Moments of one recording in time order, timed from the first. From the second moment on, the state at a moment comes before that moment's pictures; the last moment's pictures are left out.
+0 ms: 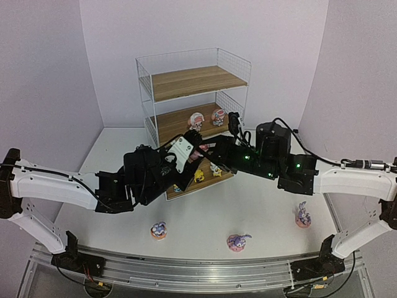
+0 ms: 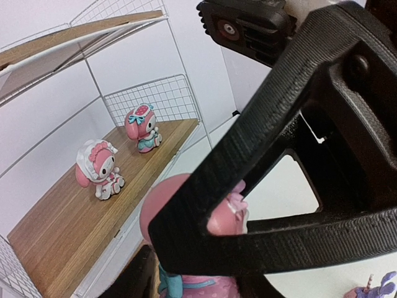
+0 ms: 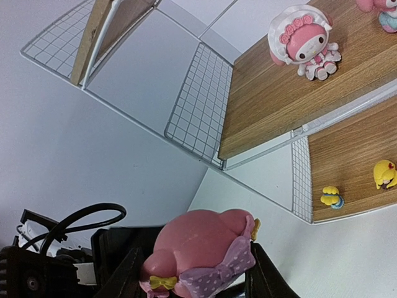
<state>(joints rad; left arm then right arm) -1.26 1.43 0.93 0.40 -0.56 0.23 1.03 1.38 1.04 0.19 0.01 0.93</state>
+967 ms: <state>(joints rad) -1.26 0.98 0.90 -0.68 -0.83 -0.86 1.07 1.60 1.31 0.08 0.22 0.62</state>
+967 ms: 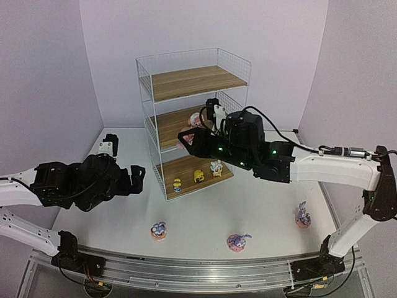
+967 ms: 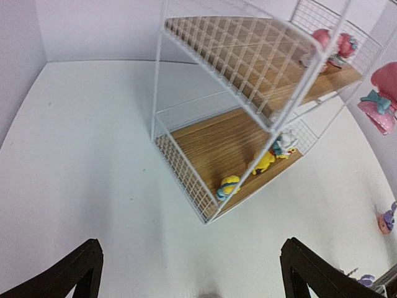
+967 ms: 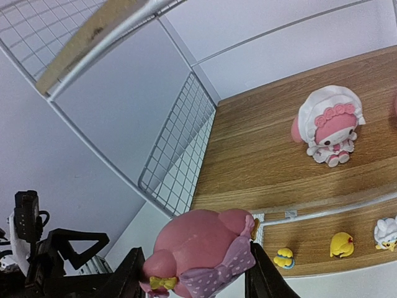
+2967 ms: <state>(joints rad) -1.26 0.86 0.86 -0.88 -0.87 -1.12 1.12 2.01 1.71 0.07 0.58 0.33</state>
